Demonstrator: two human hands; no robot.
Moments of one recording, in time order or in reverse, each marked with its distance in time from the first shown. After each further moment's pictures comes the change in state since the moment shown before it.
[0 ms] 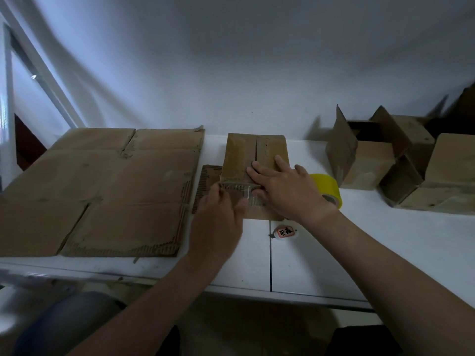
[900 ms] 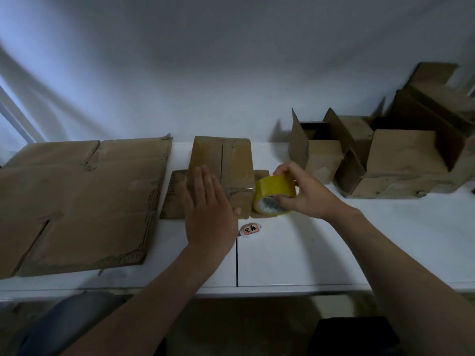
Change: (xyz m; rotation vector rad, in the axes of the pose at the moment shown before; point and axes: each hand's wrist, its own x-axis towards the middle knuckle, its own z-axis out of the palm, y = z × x) left_hand 0.008 0.056 0.029 0.466 -0.029 0.108; right_hand -0.075 0.107 0.029 0.945 0.200 0.033
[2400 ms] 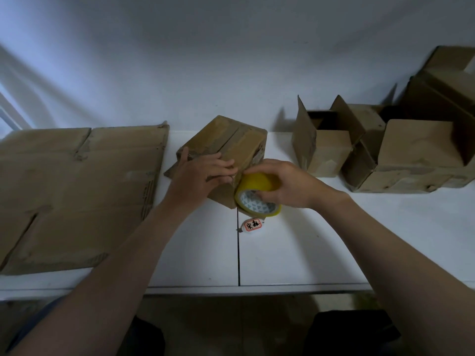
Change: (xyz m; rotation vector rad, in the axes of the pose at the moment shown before) left_hand 0.077 -0.066 0.024 -0.759 0.011 0.339; right_hand 0.039 -0.023 0.020 -0.196 -0.190 -0.056
